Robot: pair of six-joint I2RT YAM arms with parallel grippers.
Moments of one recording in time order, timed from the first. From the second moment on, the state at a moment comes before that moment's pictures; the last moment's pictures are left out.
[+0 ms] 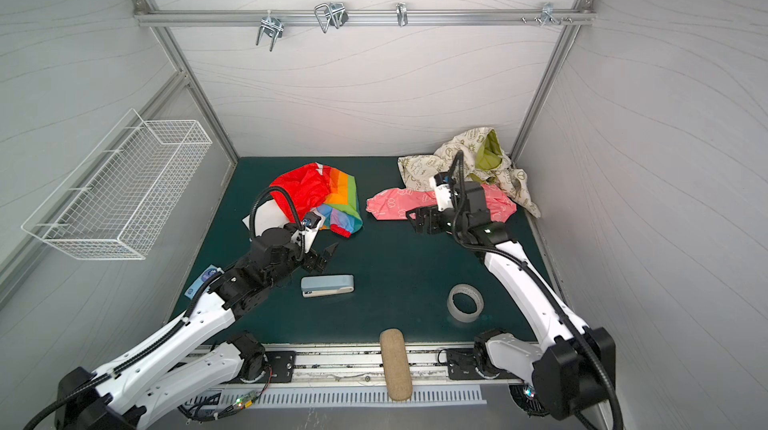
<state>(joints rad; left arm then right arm) -0.54 0.91 0.62 -0.24 -0.14 0.10 0.31 1.11 0.93 -0.41 -0.38 0.16</state>
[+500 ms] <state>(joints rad) 0.01 1.21 0.38 0.34 -0.11 -0.09 0.16 1.16 0.67 -0.18 -0.26 0.12</state>
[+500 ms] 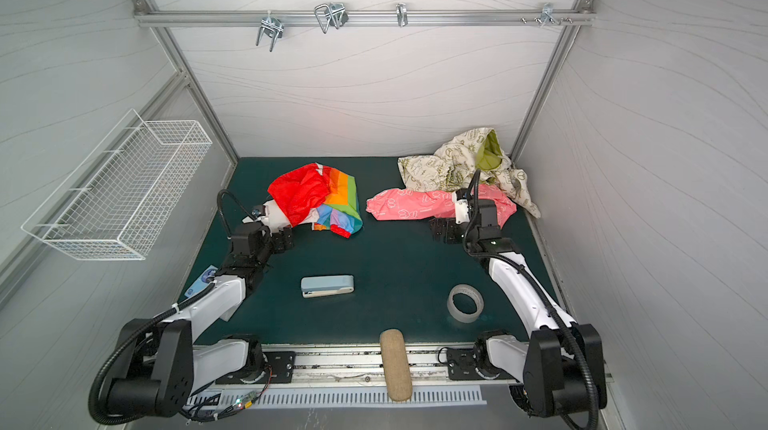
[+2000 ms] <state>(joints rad) 0.08 1.54 0.38 0.77 -0.02 -0.12 0.10 1.56 0.43 0.70 0.03 0.04</state>
